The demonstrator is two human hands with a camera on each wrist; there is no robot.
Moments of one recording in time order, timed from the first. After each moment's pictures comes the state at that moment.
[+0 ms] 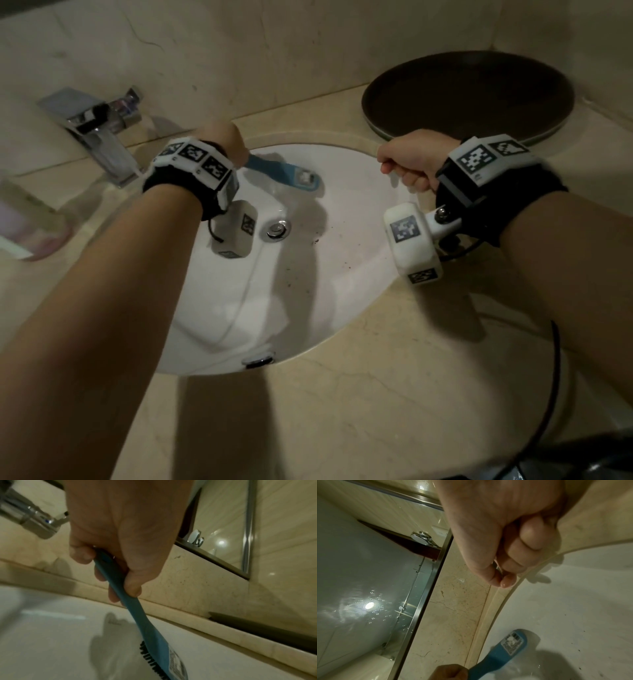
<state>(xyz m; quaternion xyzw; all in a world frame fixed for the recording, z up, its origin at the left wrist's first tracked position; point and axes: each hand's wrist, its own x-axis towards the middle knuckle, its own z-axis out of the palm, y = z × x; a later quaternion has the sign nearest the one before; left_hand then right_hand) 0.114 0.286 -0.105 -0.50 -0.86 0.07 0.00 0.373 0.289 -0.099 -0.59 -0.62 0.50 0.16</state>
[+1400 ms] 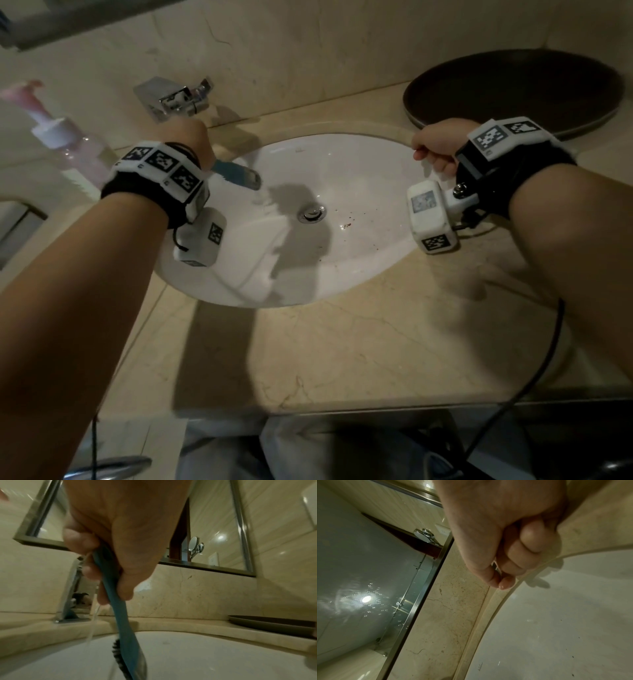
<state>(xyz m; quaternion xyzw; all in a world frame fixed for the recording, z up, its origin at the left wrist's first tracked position) 0.098 0.161 -0.061 -0.40 -0.91 0.07 0.11 0.375 0.271 -0.083 -0.60 -0.69 0.40 0.08</state>
